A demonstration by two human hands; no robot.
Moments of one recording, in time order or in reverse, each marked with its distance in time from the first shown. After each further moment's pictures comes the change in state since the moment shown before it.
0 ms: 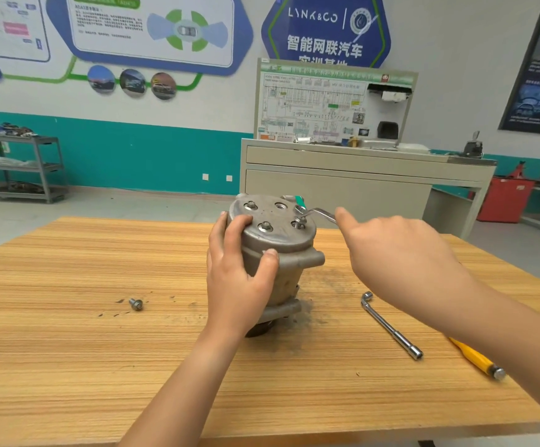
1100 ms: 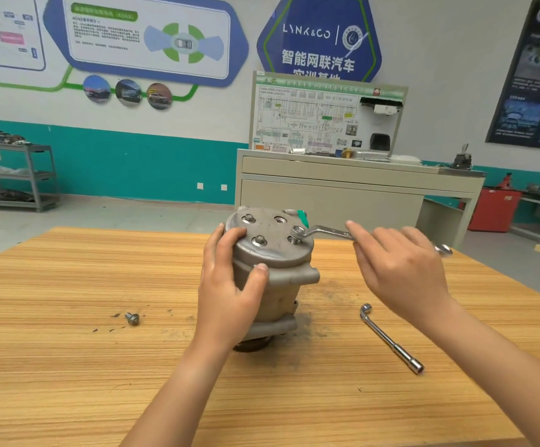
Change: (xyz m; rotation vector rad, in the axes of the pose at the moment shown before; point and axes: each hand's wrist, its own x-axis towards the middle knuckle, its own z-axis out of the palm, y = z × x) left_hand 0.007 -0.006 -0.014 -0.046 -0.060 0.023; right_hand 0.001 0.018 0.062 0.196 0.593 -0.031
